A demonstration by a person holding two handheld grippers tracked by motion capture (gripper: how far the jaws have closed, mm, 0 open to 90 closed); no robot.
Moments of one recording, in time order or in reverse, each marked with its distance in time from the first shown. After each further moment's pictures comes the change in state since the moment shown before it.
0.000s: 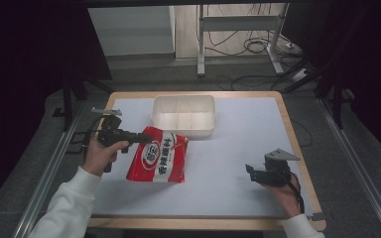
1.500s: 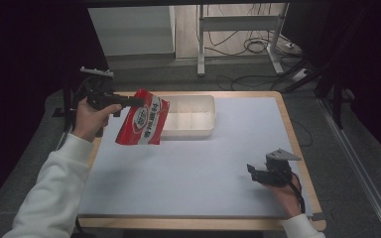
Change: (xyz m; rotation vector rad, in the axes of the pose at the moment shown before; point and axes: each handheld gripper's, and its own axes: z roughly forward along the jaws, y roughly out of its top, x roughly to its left) left arm -0.008 0.092 -0.034 -0.028 0.165 0.109; right arm -0.004 -0.002 0.001 0.009 -0.015 0.009
